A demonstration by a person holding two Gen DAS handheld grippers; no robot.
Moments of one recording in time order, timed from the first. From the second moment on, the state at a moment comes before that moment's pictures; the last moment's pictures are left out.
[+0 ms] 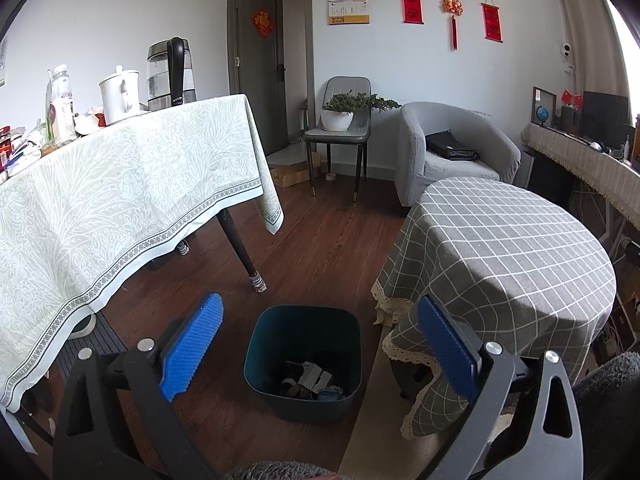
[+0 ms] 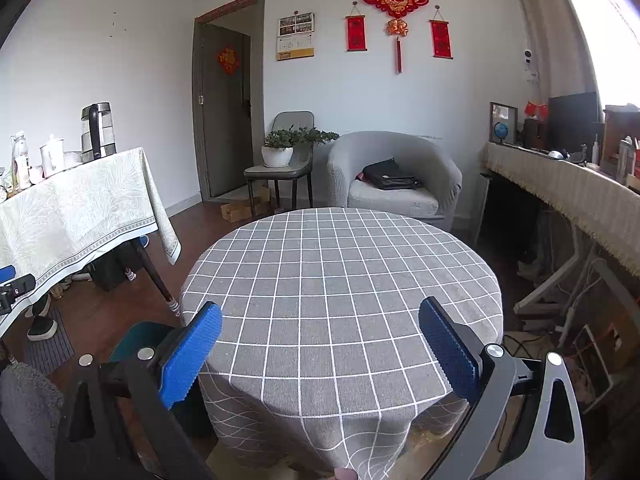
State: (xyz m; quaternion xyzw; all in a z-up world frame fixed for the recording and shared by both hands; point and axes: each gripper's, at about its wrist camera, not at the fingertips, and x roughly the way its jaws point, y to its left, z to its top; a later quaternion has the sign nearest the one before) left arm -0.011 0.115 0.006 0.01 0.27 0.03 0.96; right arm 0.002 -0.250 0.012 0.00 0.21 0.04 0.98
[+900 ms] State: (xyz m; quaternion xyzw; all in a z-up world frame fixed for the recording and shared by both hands) left arm -0.014 0.114 -0.002 0.00 0.27 0.04 0.96; right arm 0.003 -0.252 0.010 -0.01 0.22 0.07 0.97
